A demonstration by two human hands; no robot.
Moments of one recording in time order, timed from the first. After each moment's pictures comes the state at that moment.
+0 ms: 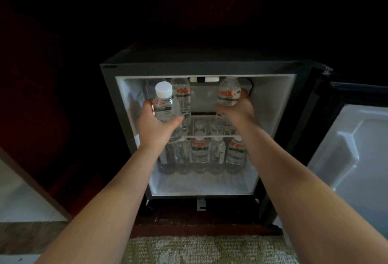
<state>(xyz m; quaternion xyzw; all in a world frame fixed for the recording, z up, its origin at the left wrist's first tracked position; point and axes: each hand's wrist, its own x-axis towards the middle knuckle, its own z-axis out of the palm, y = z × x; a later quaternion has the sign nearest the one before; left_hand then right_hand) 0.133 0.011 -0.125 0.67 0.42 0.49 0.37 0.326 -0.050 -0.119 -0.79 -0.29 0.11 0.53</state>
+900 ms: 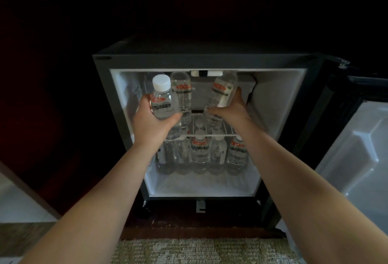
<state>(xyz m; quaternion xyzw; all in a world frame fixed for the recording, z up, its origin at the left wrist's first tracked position) 0.132 0.025 -0.134 0.69 0.41 0.48 0.35 0.337 -0.026 -0.141 -0.74 -0.35 0.18 0.54</state>
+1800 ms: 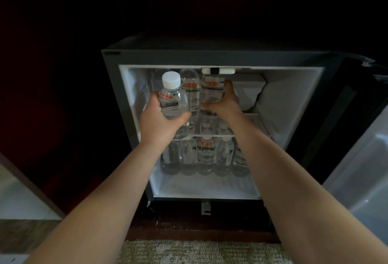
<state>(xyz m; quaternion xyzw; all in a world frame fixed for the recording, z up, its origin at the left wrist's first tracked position) 0.128 0.026 -0.133 0.72 0.39 0.47 0.34 0.316 0.006 -0.135 -0.72 -0.40 0.18 0.54</state>
